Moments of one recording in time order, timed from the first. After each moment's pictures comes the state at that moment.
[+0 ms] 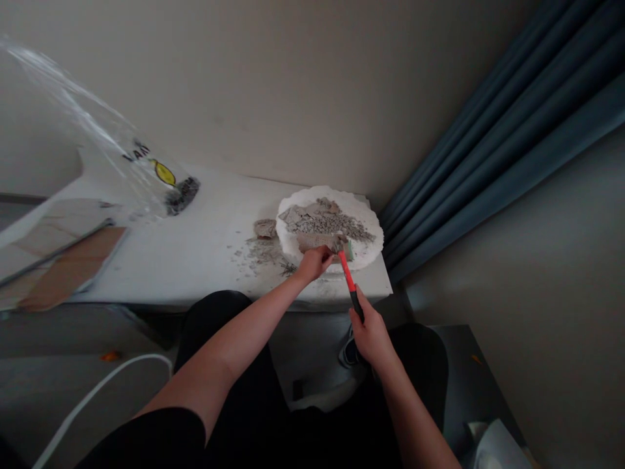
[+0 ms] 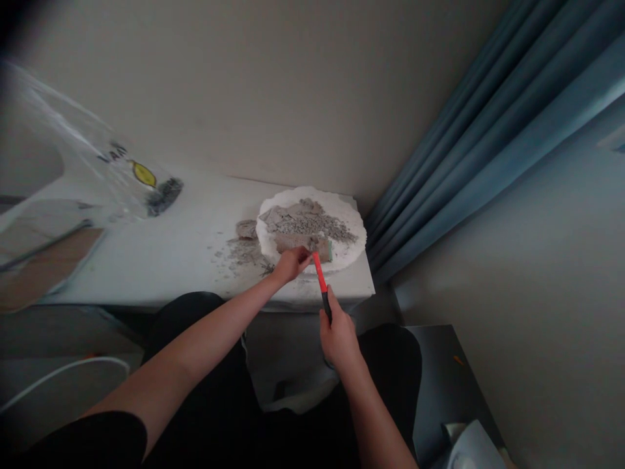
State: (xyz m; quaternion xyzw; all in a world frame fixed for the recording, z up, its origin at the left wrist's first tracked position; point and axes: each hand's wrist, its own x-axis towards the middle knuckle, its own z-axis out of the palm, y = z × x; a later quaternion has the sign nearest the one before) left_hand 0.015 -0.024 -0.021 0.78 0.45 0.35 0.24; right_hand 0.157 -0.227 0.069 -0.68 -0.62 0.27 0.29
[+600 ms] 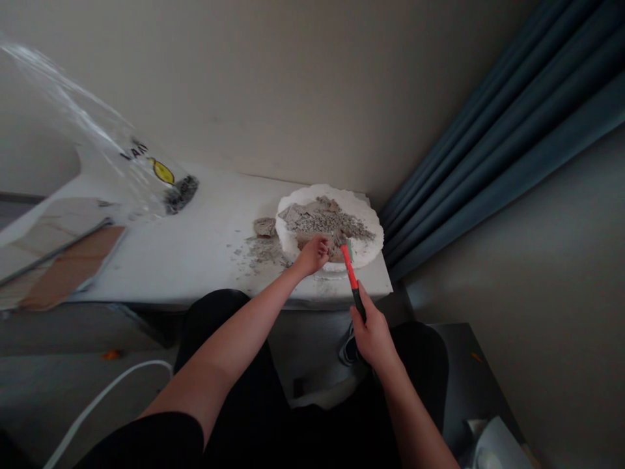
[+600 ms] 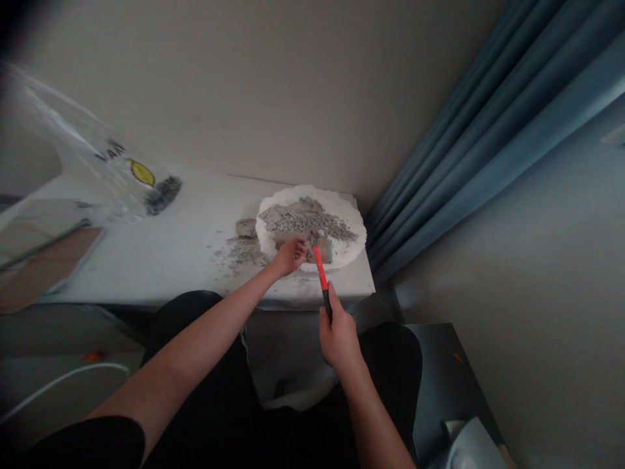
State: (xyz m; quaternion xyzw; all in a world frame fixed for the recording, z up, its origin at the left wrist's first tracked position) left_hand 0.007 -0.014 -0.015 0.72 0.42 0.42 0.35; right_hand 0.155 -0.227 0.069 -0.68 -0.62 0.26 0.29
